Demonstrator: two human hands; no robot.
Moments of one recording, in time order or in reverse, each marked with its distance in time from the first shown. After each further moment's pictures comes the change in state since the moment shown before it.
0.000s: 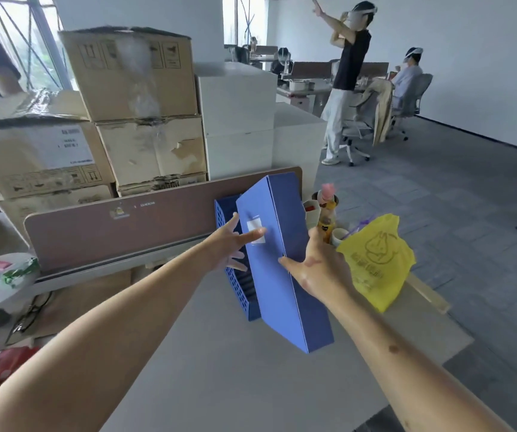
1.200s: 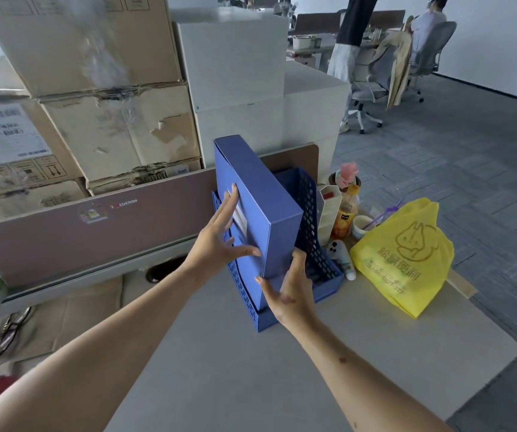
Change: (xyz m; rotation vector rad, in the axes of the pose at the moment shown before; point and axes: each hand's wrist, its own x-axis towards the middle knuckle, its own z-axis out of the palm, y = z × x) left_hand 0.081 -0.030 -0.050 0.320 0.038 0.558; right_hand 0.065 0.014 0.161 0.573 0.020 -0.111
